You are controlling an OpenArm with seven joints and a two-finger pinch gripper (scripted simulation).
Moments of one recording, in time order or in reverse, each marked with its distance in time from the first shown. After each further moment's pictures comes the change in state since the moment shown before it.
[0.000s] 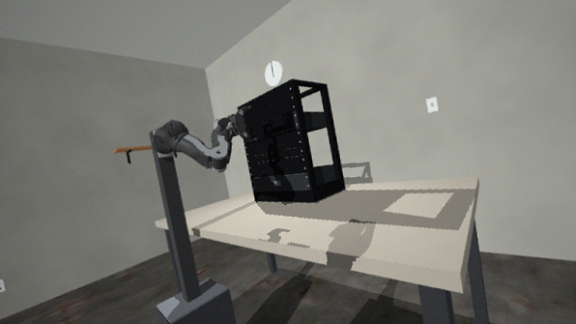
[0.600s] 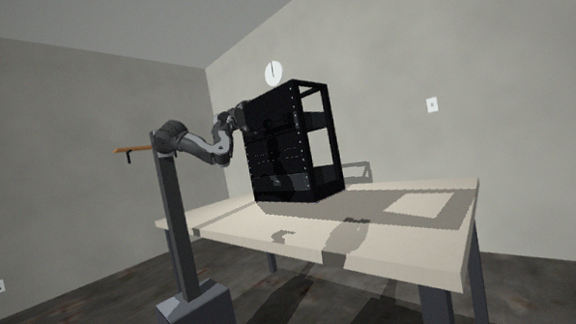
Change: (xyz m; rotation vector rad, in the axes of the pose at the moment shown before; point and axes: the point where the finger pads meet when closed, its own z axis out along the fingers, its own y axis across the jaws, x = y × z) arm -0.005 0.029 0.001 -0.025 -0.009 0.001
